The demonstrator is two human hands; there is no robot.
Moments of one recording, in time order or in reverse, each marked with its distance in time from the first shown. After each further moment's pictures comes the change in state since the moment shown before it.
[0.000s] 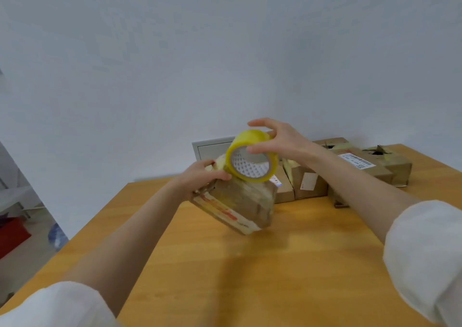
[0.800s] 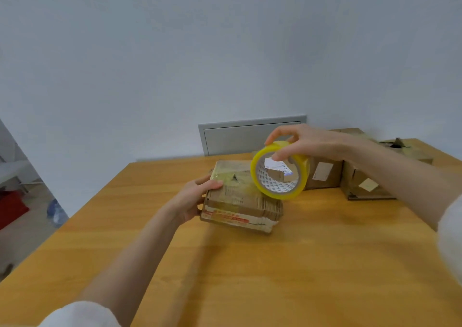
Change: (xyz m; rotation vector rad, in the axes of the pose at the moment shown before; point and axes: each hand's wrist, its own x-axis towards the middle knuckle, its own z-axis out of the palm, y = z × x) left_hand 0.007 -0.101 0.003 -0.449 -0.065 -0.100; right_hand 0.000 0.014 -0.004 -0.265 -0.340 0.139
